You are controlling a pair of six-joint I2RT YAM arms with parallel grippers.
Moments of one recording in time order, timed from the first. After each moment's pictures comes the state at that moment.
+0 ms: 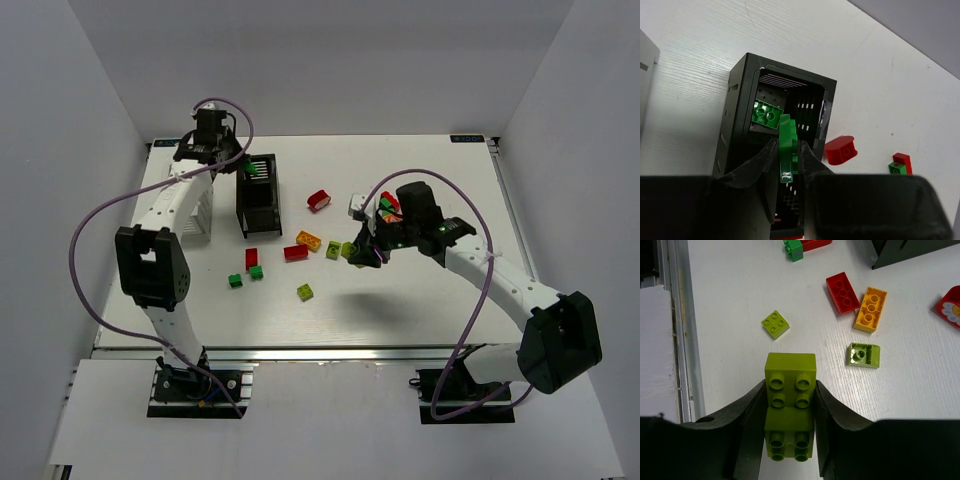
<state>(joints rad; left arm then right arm) -0.15 1.83 1.68 -0.49 -0.04 -0.61 0.54 1.33 1.00 -0.39 -0.77 -0.52</state>
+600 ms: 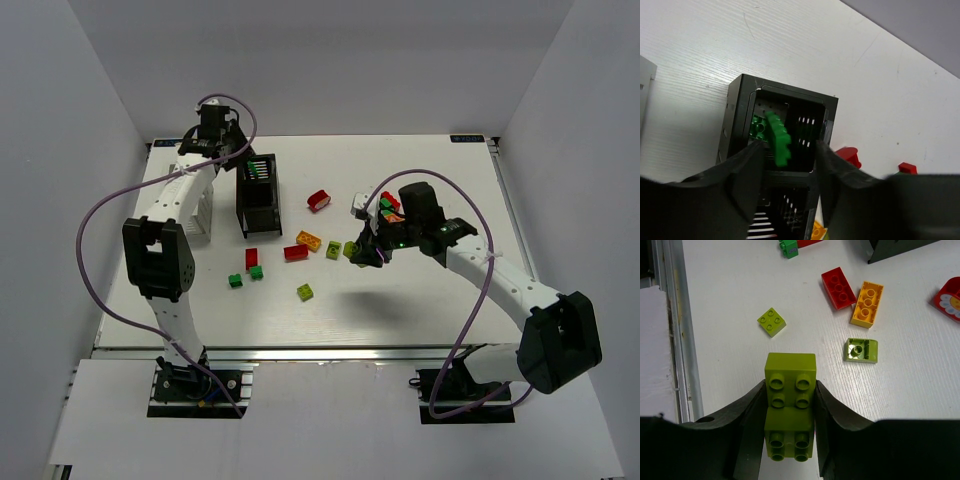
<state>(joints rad) -0.15 1.95 1.79 -0.51 -0.05 -0.58 0.52 1.33 0.98 -0.38 -0.77 -0.51</state>
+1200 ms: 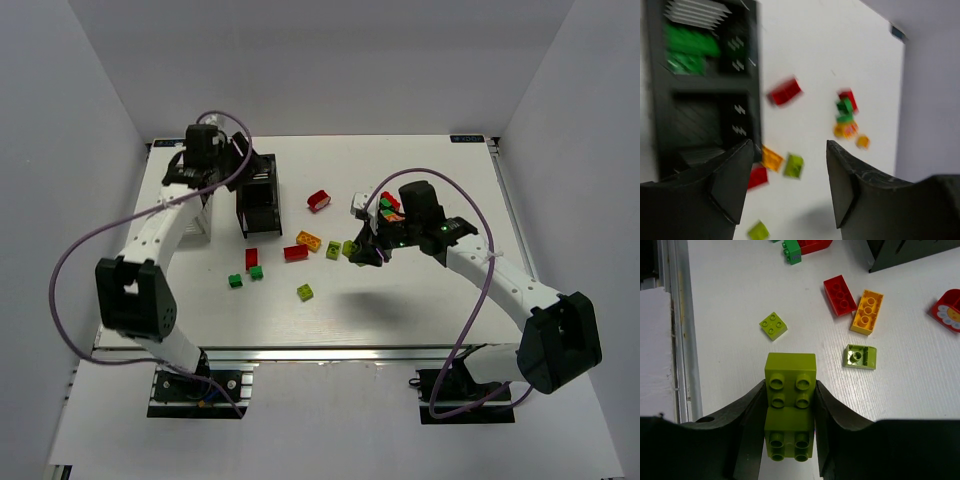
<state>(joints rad) -0.16 1.67 1.48 -0.39 0.21 -0.65 0.52 1.33 0.99 -0.38 -0.79 -0.53</state>
